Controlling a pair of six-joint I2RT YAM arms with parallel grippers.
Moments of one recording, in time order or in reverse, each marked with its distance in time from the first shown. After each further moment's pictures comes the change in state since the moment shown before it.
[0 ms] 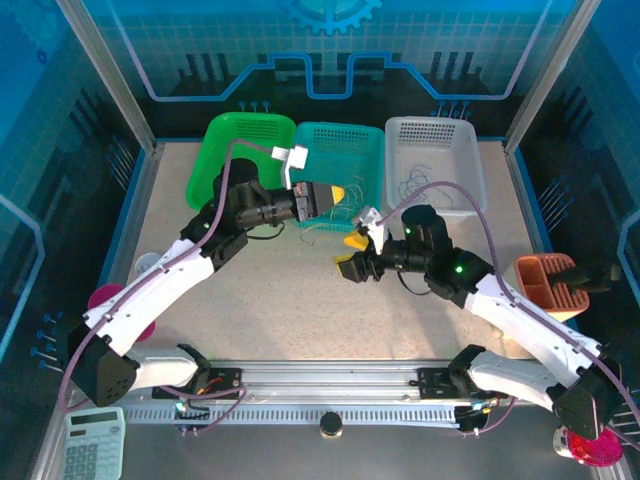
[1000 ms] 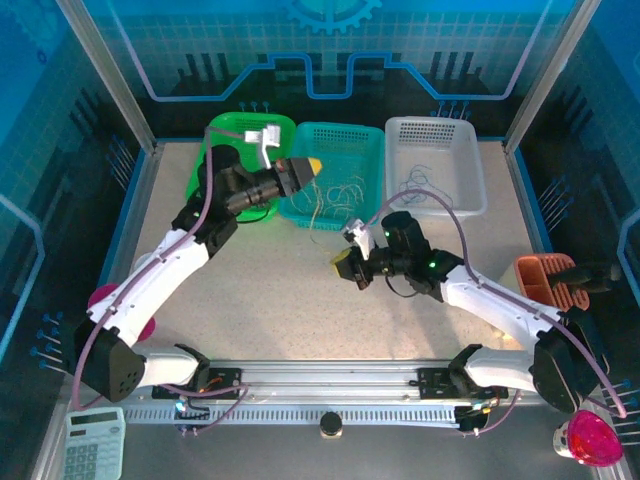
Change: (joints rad) left arm 0.164 0.027 0.017 0.057 -0.092 -0.047; right arm -0.018 0.163 -0.154 0.150 -0.066 0.086
